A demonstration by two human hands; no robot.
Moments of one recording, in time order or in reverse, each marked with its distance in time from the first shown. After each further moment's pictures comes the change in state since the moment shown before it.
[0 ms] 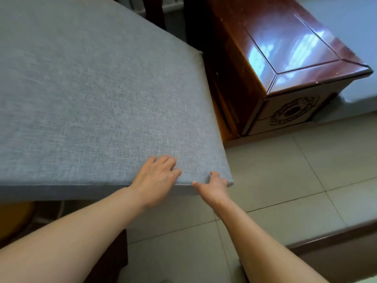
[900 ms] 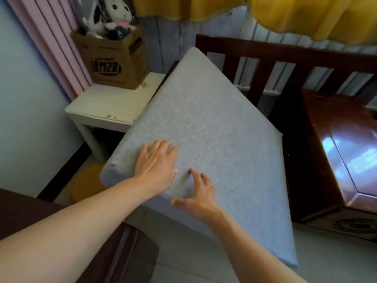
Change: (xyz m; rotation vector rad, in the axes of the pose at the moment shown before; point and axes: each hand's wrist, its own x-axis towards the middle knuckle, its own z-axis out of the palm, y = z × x) left_hand -0.205 -0.168 -0.123 -0.146 0.195 -0.817; right_hand -0.168 -0.219 0.135 -0.500 -0.297 -0.656
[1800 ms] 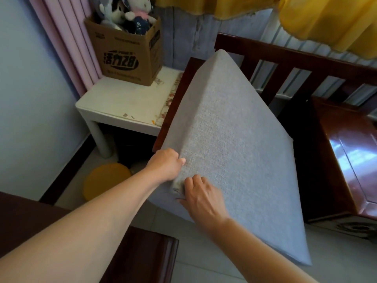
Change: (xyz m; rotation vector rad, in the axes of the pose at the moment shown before) left_hand 0.031 -0.132 -0.007 -0.588 -0.359 -0.318; right_hand 0.033 -0.120 0.073 -0.853 0.432 -0.504
